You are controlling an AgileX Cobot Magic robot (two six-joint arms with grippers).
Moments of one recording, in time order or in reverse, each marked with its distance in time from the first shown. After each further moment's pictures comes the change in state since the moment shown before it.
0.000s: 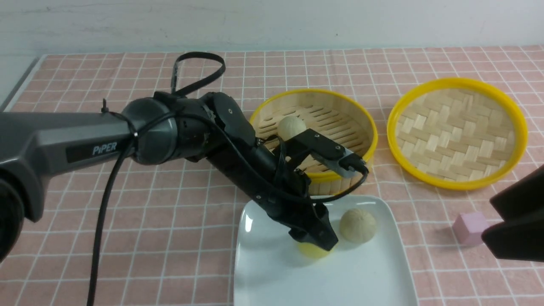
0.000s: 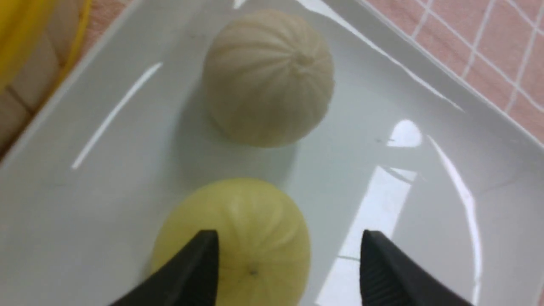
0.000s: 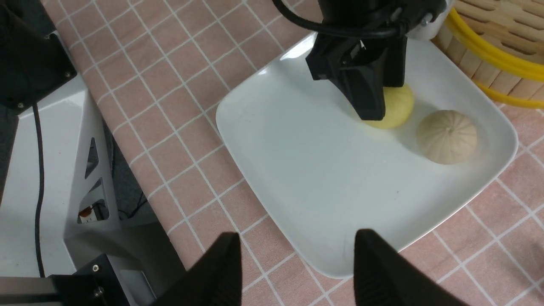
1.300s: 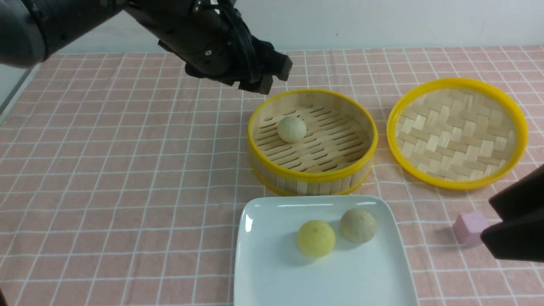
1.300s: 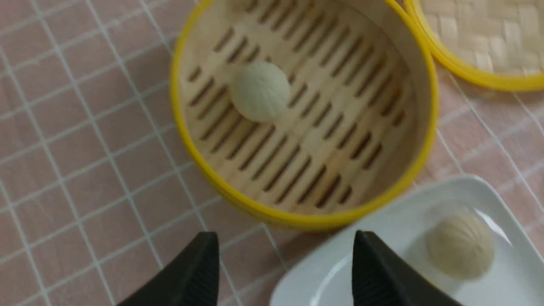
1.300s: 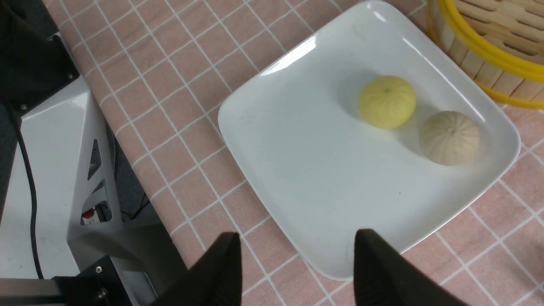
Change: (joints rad) right arm 0.000 0.000 0.000 0.012 0.000 0.001; left arm 0.000 -0.288 -0.319 0.827 0.014 -1.057
